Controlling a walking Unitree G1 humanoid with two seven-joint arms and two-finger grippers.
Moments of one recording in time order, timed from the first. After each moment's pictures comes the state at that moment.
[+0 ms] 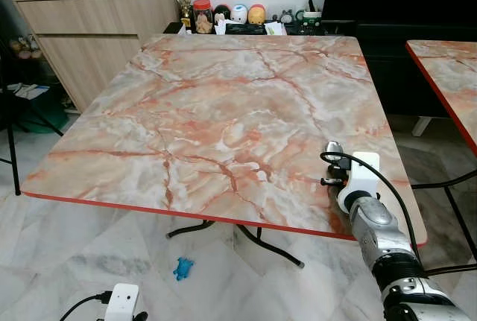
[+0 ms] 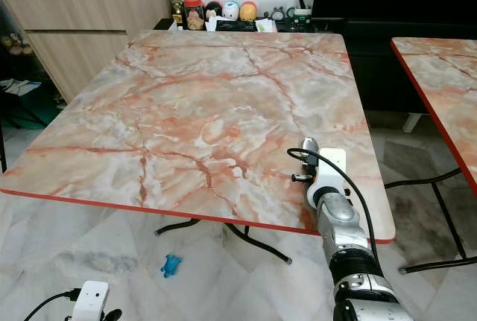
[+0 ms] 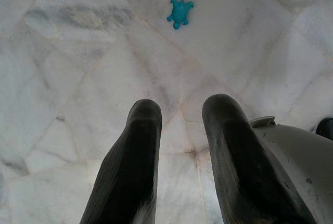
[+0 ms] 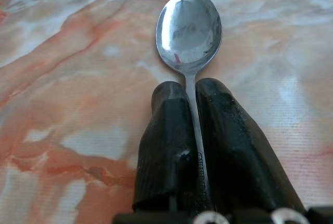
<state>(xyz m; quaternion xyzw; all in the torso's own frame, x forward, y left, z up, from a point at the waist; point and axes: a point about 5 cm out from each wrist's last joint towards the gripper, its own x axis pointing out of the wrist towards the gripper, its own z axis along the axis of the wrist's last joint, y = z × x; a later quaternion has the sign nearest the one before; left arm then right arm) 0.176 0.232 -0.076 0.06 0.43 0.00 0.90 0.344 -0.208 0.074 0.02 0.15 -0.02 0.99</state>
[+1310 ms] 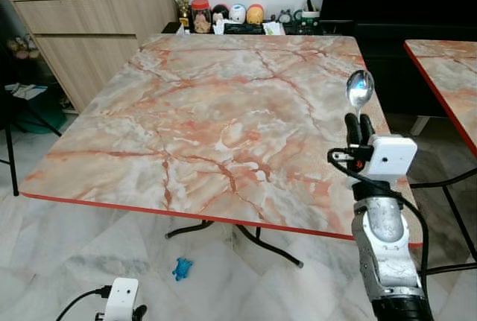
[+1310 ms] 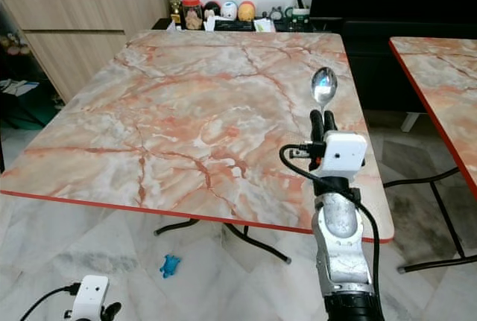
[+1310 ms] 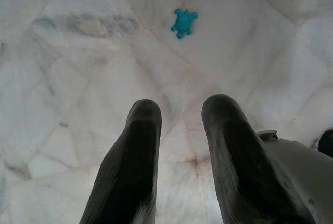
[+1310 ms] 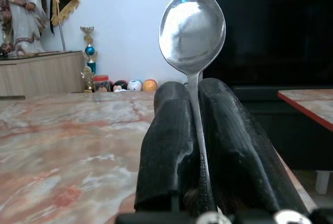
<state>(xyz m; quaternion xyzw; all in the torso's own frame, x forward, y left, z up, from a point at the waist) 0.184 0.233 -0.072 0.06 0.41 0.02 0.91 0.306 -0.178 0.166 -0.03 -0.17 -0.03 0.99</state>
